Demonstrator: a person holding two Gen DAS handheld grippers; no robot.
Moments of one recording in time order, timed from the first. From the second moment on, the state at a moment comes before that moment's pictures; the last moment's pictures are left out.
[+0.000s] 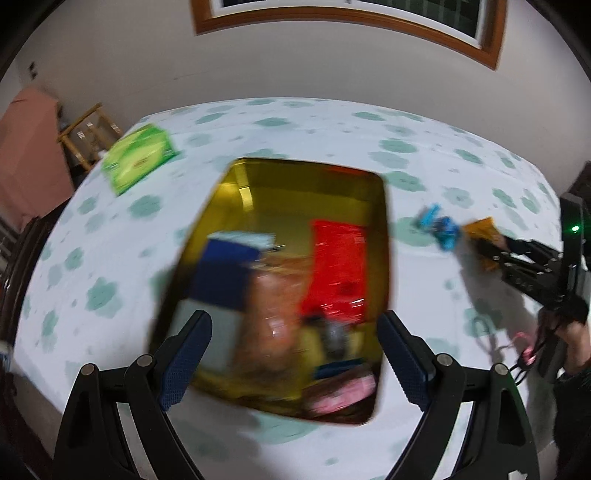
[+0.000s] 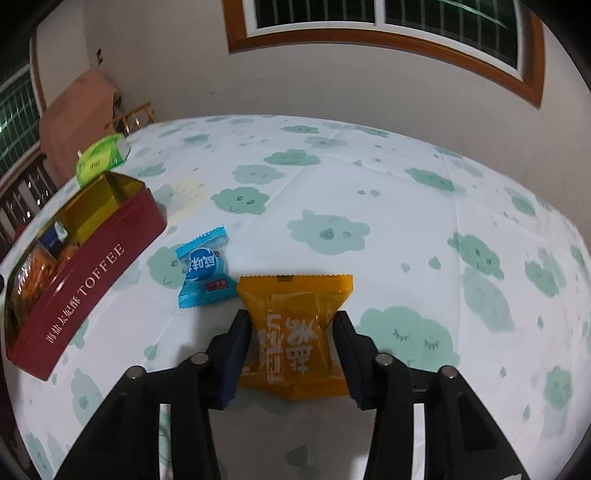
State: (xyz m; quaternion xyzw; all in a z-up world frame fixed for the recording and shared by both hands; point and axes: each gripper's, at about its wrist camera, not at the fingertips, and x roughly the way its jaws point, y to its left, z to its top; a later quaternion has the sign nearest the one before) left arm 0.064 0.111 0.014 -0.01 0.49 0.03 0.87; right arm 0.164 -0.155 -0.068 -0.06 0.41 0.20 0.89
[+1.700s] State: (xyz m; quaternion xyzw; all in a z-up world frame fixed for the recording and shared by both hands) left arm 0.222 -0.020 -0.037 -0.11 0.56 -0.01 0.82; right arm 0.144 -0.292 -0.074 0.00 0.42 -0.01 0.91
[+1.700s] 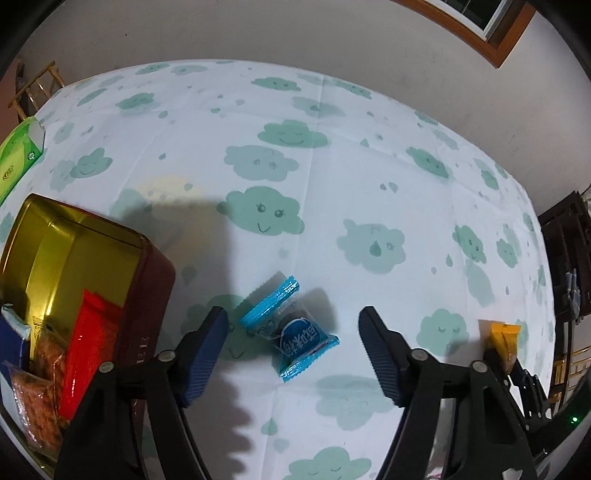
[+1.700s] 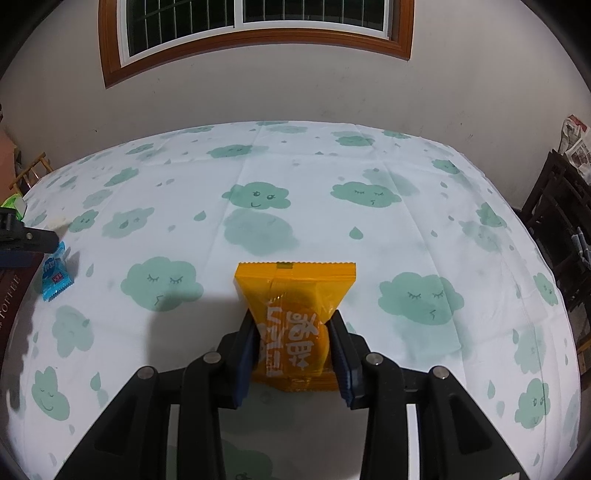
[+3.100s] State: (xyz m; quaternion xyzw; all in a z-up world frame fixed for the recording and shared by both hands) left arm 0.223 -0.004 -0.054 -0.10 0.58 0.01 0.81; right arm 0.144 -0.293 -0.074 0.00 0.42 -0.01 0.91
